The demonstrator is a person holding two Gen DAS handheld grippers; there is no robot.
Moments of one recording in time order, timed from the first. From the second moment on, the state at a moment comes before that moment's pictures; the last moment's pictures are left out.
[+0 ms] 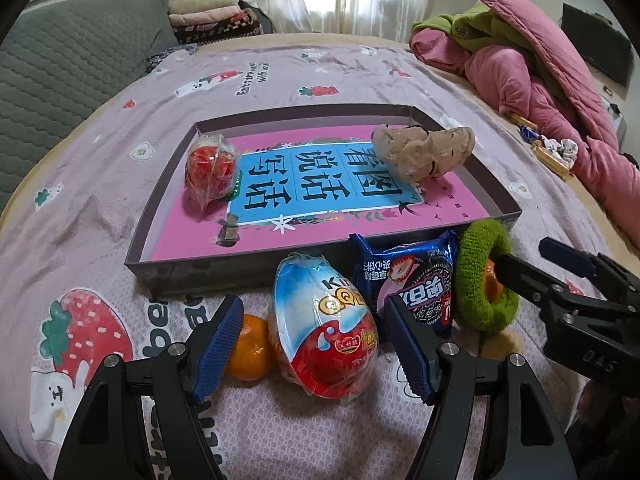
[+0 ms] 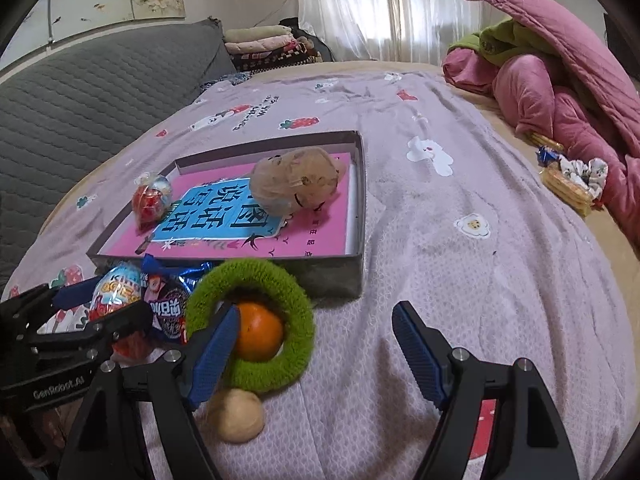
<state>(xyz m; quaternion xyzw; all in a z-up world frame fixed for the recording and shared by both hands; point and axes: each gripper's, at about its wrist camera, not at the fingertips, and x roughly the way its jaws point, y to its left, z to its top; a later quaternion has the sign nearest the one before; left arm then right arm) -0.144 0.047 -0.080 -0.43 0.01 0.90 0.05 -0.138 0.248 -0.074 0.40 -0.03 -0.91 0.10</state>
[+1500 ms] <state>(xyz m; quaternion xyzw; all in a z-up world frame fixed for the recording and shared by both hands) -0.160 0.017 -0.089 -0.49 -0.05 0.87 -0.02 -0.142 0.239 -0.056 0.36 -0.08 -0.92 0.17</state>
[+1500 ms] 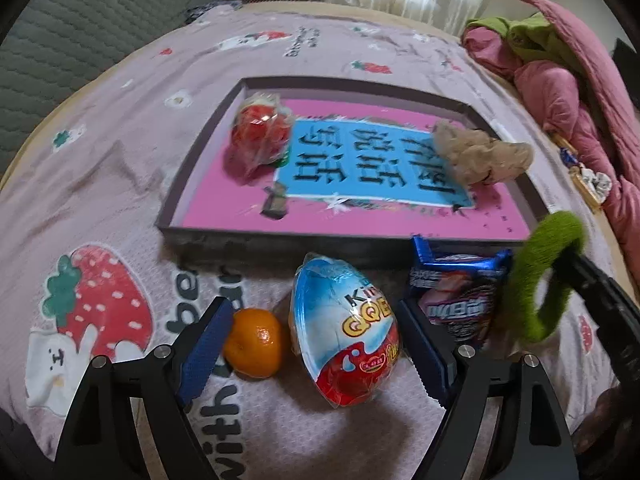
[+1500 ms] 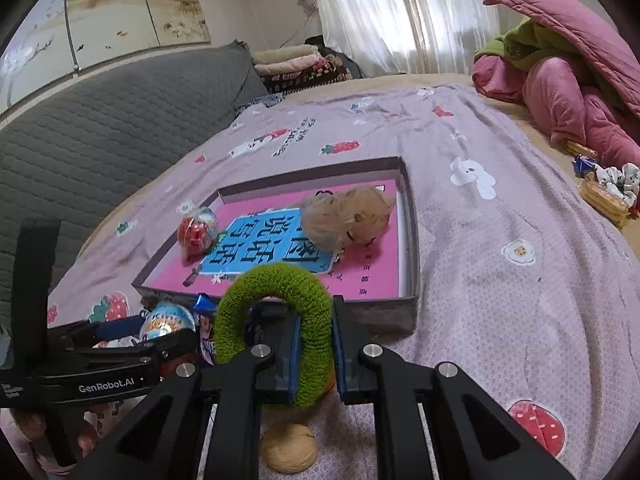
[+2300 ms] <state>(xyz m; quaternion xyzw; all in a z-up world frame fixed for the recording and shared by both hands) -0.156 0.017 -0.085 -0.48 -0.07 0.87 0.04 -0.132 0.241 -0.049 0.33 -0.07 -0.92 0.17</state>
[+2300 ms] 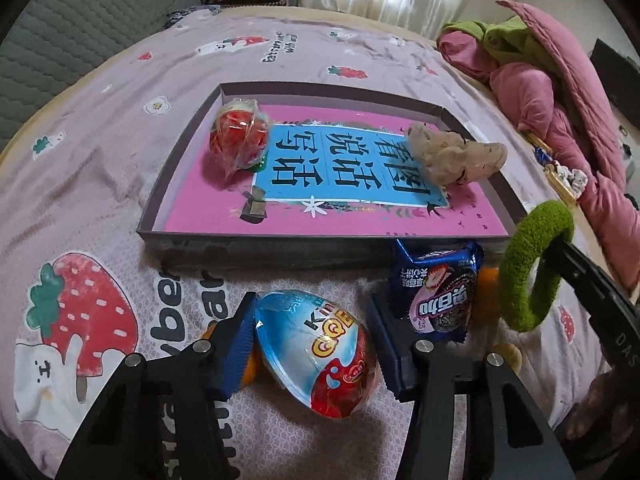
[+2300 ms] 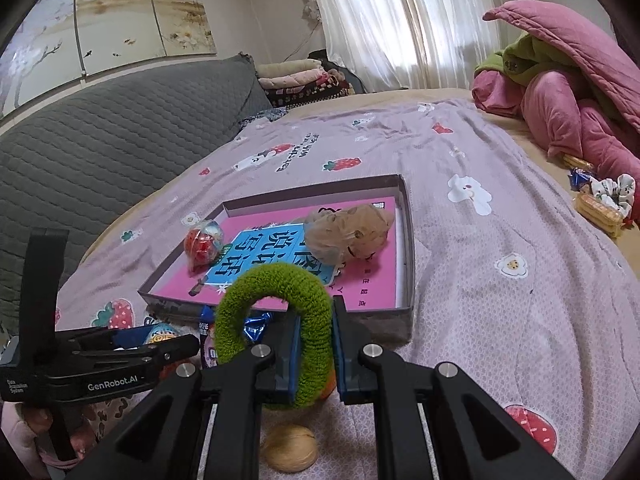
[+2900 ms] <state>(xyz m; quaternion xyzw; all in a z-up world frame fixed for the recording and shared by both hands) -0.166 0.007 -0.085 -0.49 -0.10 0.86 0.07 -0.131 0.243 -0.048 0.33 -0.08 -0.93 0.16</state>
